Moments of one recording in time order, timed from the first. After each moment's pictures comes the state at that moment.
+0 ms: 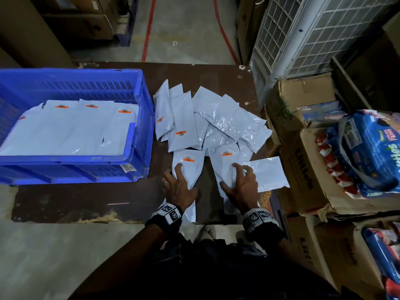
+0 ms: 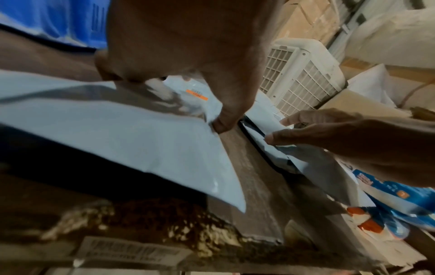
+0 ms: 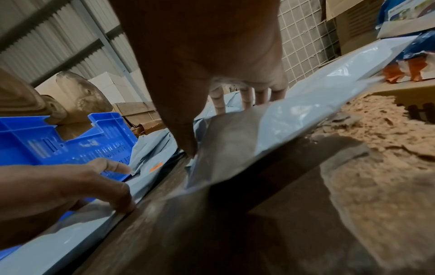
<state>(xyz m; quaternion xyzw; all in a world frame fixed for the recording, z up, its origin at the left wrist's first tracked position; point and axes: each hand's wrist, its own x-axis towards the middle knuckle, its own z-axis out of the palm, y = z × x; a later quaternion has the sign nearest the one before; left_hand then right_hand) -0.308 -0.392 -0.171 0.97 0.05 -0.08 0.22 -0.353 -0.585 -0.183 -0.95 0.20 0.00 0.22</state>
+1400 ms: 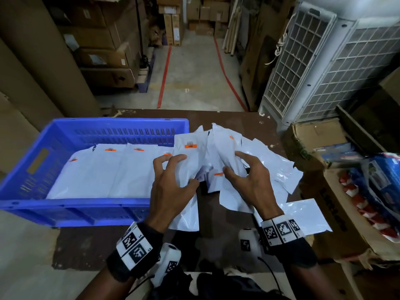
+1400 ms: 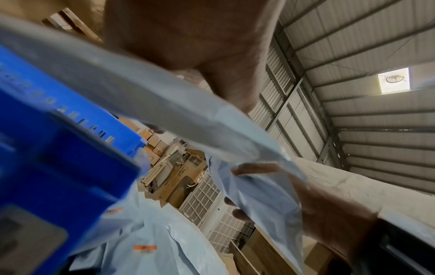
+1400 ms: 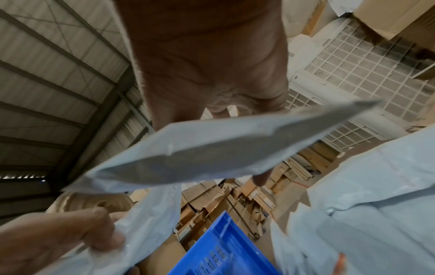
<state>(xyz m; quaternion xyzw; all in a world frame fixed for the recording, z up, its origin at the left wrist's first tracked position) -0.226 -0.251 0.005 0.88 -0.11 0.08 0.46 -0.253 -0.468 -0.003 -0.87 0.14 -0.17 0.43</state>
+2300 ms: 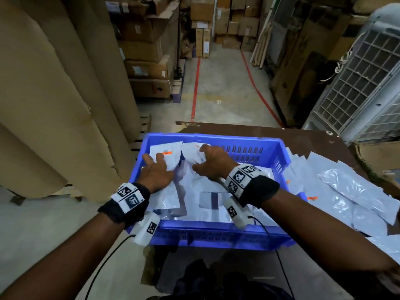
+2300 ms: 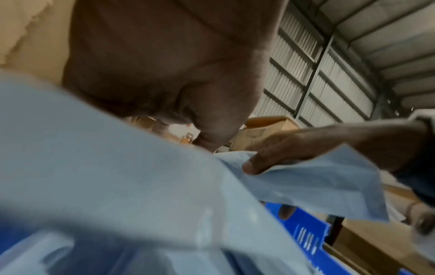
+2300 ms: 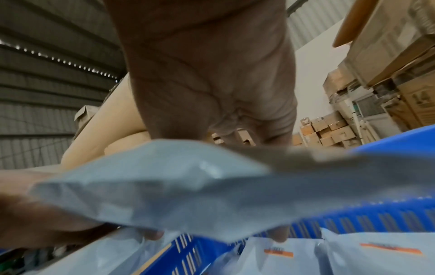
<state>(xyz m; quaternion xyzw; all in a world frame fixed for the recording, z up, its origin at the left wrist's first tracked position) -0.031 0.089 0.005 0.95 0.02 -0.17 0.25 -0.046 -0.103 0.046 -0.96 0.00 0.11 0.26</state>
